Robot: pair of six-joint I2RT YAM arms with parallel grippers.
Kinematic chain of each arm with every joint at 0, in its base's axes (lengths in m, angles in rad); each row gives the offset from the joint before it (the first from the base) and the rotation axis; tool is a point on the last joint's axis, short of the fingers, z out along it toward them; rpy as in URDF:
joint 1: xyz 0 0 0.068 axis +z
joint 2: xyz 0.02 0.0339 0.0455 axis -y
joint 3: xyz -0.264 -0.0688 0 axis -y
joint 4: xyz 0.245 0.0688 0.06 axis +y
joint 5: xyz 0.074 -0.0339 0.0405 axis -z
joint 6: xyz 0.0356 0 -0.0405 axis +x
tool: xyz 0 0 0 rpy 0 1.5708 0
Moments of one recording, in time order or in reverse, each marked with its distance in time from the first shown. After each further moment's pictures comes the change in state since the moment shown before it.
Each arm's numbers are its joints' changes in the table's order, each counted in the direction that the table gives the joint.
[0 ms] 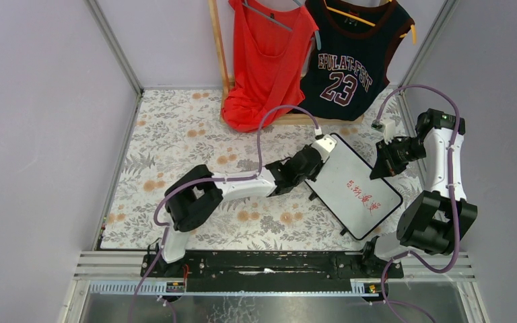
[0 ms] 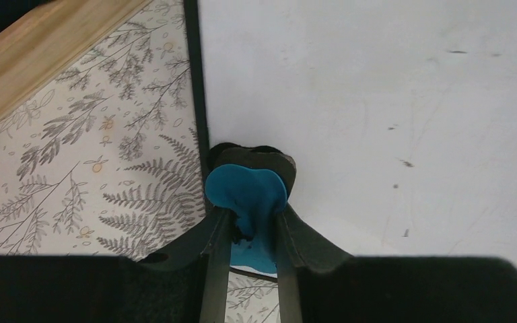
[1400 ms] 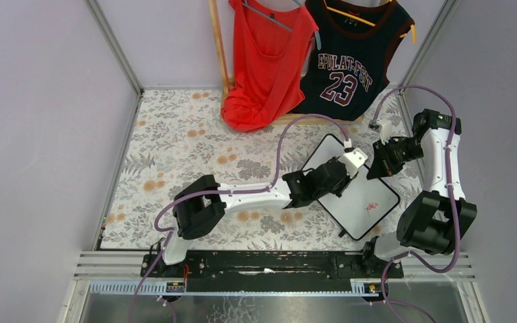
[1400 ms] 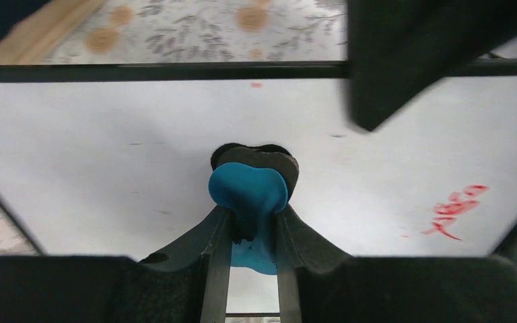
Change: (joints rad) left arm -0.166 -0.048 0.199 0.085 0.027 -0.021; right arm 0.024 0.002 -0.017 -0.015 -0.013 0.000
